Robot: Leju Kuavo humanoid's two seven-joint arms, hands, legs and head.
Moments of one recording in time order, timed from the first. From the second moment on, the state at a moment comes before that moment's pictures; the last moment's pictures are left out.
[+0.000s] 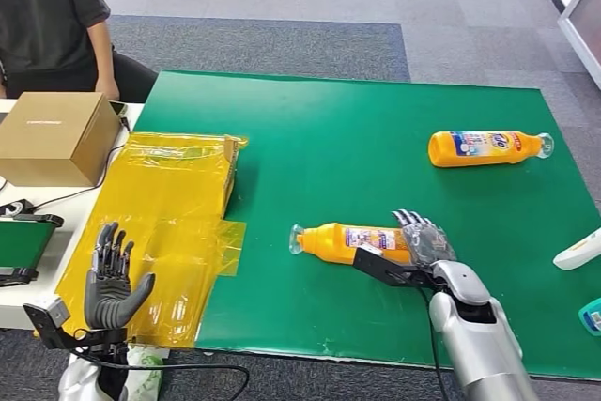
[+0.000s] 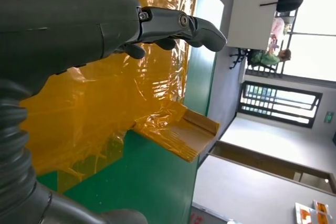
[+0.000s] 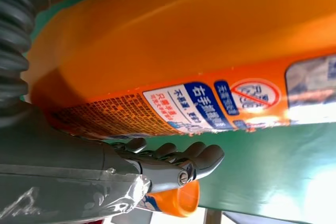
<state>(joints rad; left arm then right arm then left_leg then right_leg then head) 0.03 -0.26 0.37 -1.28 -0.07 -0.49 -0.70 -0.36 -0.01 0.15 -0.94 1.41 -0.01 -0.02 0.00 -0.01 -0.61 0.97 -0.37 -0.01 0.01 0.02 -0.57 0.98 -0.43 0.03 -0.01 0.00</state>
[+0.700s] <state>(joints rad) 0.05 -0.25 0.36 -1.26 -0.06 -0.54 -0.70 -0.19 0.02 0.31 -1.30 1.16 -0.08 -0.15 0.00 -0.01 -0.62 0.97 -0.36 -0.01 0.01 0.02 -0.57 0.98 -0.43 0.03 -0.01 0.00</state>
